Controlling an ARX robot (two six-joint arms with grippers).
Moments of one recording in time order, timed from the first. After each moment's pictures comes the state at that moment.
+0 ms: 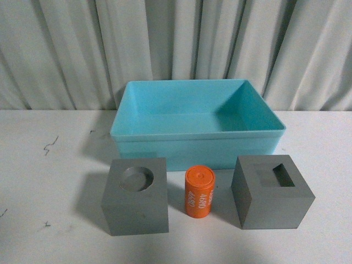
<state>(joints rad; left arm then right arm) 0.00 0.01 0.01 0.00 0.00 -0.01 0.00 0.00 0.01 0.00 0.00 0.01</state>
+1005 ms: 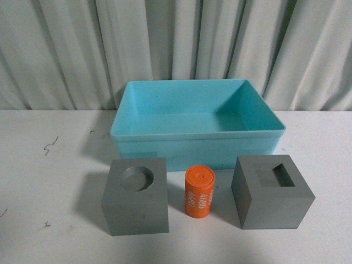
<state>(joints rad) 0.00 0.01 0.01 0.00 0.00 -0.01 0.00 0.00 0.01 0.00 0.00 0.01</state>
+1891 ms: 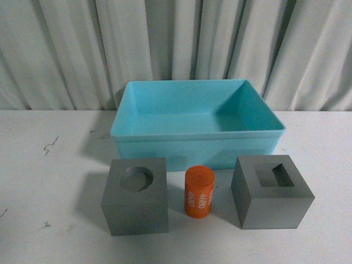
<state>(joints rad) 0.00 0.01 0.01 0.00 0.00 -0.01 -0.12 0.88 0.40 0.22 -0.16 -0.01</state>
